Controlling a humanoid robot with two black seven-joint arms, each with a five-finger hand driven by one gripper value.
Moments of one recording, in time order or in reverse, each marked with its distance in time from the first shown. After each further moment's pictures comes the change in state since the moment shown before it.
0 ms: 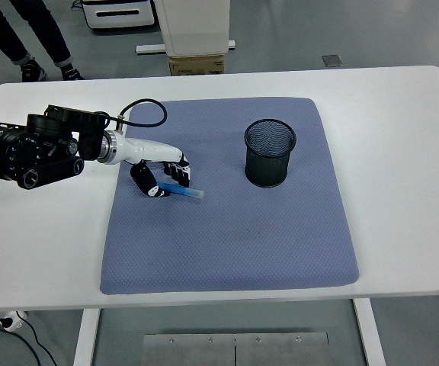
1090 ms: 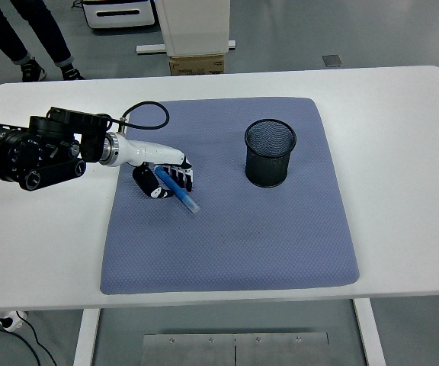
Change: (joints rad) left arm 0.003 -0.006 -0.001 -0.001 -0.002 0.000 -0.009; right arm 0.000 0.000 0.000 0.000 0.000 -0.001 0.000
